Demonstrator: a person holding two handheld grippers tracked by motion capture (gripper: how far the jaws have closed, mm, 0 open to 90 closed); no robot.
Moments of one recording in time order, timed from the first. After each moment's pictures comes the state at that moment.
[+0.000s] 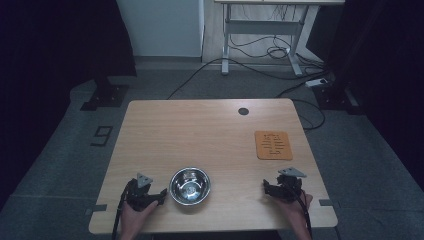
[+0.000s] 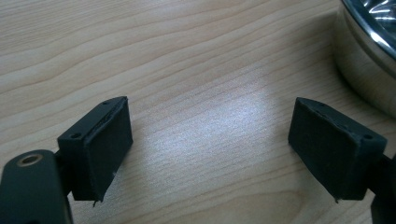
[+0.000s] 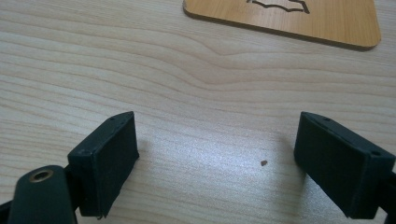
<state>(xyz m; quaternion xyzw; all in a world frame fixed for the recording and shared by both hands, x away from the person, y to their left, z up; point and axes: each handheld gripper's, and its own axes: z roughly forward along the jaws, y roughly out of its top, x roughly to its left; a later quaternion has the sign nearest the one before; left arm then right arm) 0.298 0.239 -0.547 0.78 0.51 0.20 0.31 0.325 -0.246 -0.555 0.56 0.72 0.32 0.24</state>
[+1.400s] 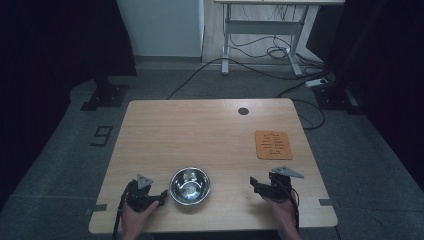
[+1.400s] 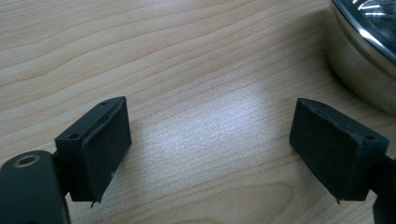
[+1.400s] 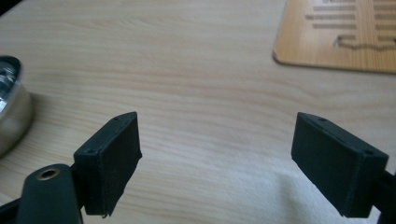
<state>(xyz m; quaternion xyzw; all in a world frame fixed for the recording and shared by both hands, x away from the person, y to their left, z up) 0.293 0.237 -0.547 0.78 0.51 0.20 0.31 0.313 -0.211 -0.527 0.55 0.69 0.44 0.18</state>
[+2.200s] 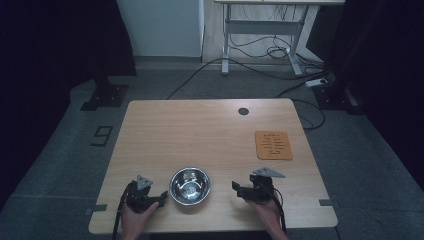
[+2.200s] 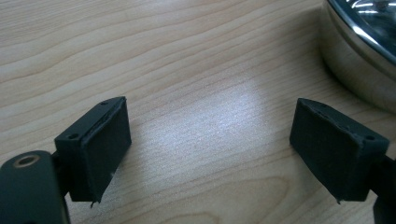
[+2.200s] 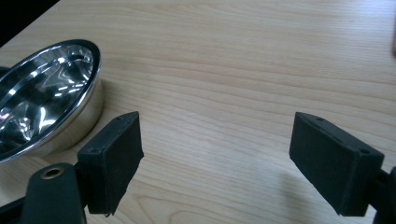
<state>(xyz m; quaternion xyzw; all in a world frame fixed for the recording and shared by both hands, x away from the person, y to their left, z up) 0.291 0.238 -0.547 0.78 0.50 0.20 0.31 0.310 -0.161 -0.528 0.51 0.72 0.45 0.13</state>
